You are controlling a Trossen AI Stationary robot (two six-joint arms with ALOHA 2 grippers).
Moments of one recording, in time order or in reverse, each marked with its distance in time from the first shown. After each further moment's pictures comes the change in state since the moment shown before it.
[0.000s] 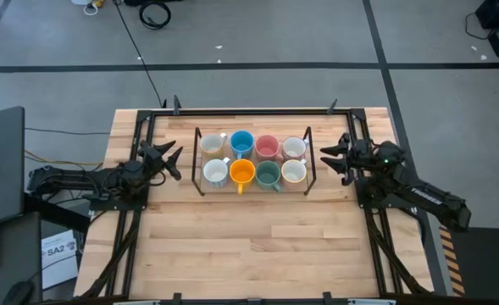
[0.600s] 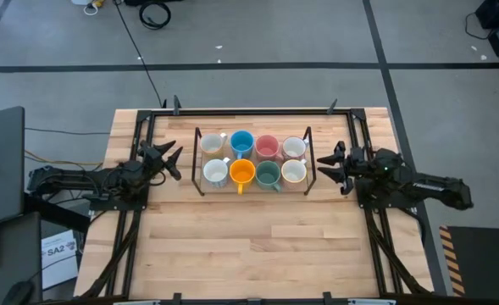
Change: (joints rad) left arm 0.000 0.000 0.000 0.003 0.001 -0.017; right arm 0.322 -0.002 -0.032 0.011 0.259 -0.005
